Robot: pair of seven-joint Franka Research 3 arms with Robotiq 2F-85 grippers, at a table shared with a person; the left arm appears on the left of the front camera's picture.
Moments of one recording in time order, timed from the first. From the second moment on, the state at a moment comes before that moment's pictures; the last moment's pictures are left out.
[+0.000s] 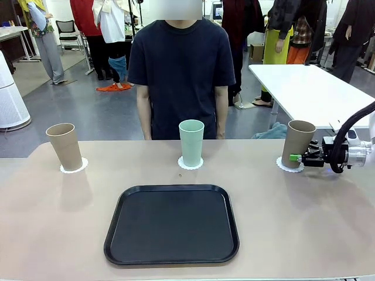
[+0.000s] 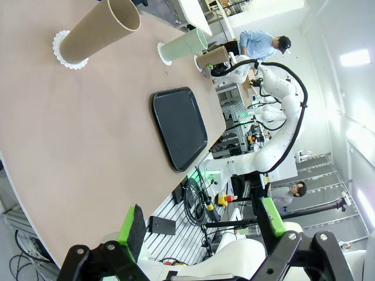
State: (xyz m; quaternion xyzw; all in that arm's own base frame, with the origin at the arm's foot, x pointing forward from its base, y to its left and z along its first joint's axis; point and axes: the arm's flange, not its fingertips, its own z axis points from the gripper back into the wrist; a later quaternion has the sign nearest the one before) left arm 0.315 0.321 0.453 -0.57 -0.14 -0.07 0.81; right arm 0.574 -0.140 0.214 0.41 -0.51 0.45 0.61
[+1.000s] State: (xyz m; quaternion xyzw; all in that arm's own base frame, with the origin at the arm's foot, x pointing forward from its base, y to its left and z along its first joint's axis) left arm 0.315 0.321 0.453 -0.57 -0.14 -0.07 0.81; right arm 0.575 -0.139 0.207 0.41 -0.51 0.44 0.61
